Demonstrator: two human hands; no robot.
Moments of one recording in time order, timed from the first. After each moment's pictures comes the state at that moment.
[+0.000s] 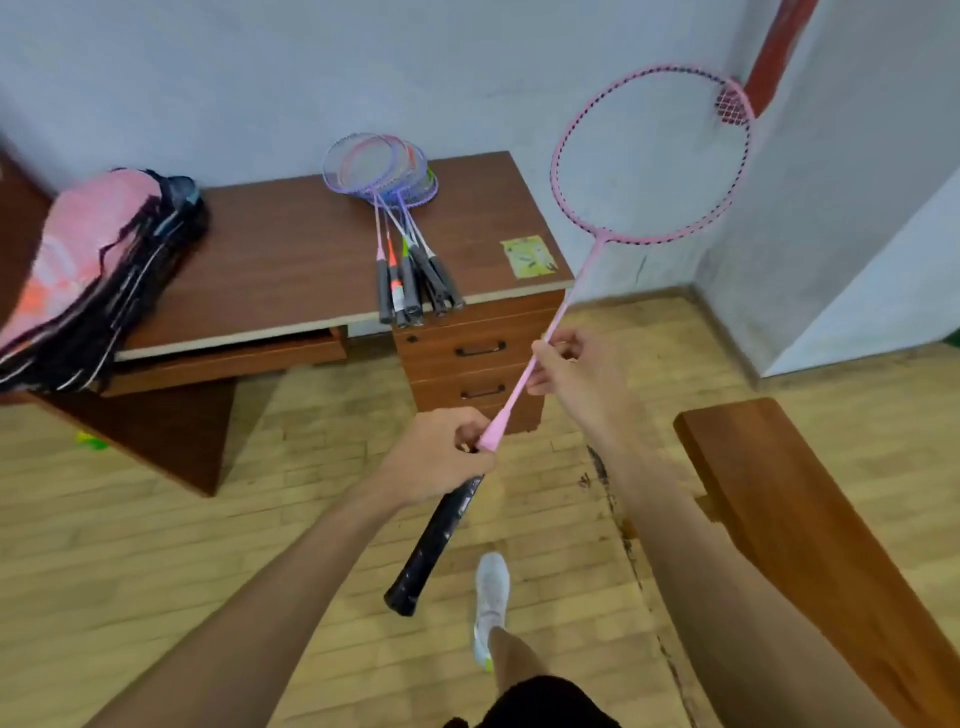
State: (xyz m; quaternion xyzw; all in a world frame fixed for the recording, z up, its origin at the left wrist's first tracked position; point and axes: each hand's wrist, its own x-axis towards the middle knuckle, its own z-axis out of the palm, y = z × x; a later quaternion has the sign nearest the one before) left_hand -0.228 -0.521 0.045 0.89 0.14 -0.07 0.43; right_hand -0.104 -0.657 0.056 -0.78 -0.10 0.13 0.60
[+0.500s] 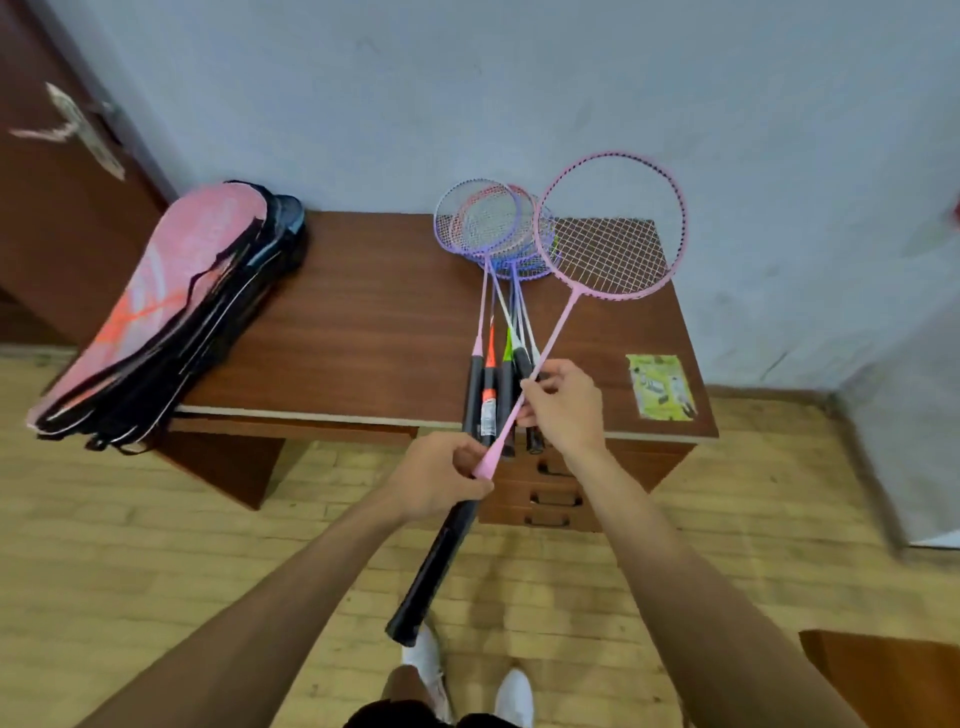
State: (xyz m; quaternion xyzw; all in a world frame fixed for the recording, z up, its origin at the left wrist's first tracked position) left_hand -0.058 -0.294 0.032 0.86 0.28 -0.04 0.43; right_hand 0.093 -0.383 0.031 -0.80 -0.17 0.23 0.53
